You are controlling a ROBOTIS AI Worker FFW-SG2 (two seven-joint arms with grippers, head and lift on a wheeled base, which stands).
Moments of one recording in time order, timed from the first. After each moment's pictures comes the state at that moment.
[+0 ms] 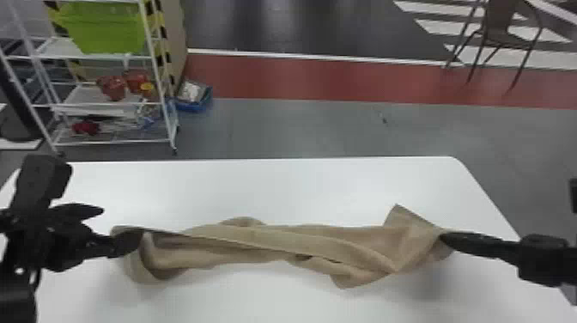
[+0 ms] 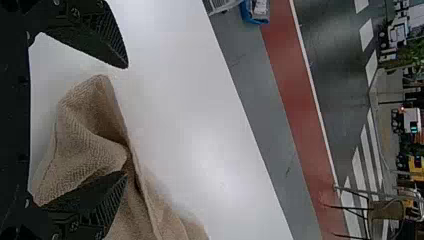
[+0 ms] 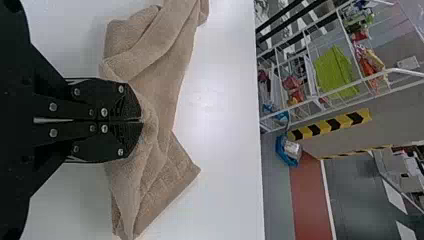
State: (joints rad) left arm 0.06 0.00 0.20 -2.05 -0.68 0.84 -1.04; right arm 0.10 -0.25 -0.51 -2.00 0.26 1.05 1.34
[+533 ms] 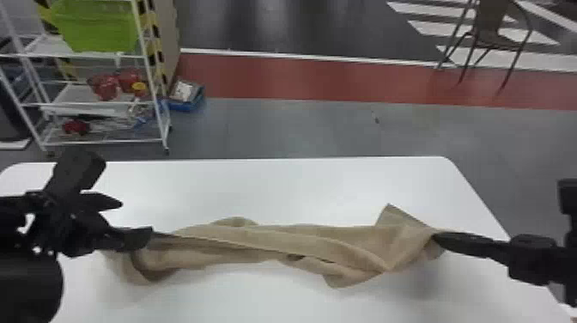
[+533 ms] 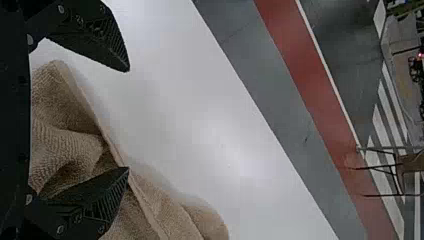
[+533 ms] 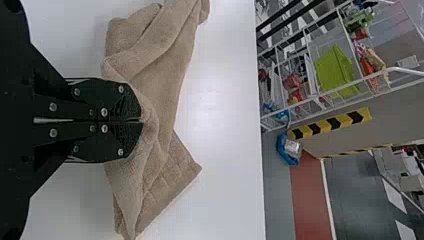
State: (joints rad) left arm -0.03 0.00 0.15 -1.88 -0.82 0.68 -1.15; right arm 0.10 -0.25 -0.52 -2.00 0.26 1.04 1.34
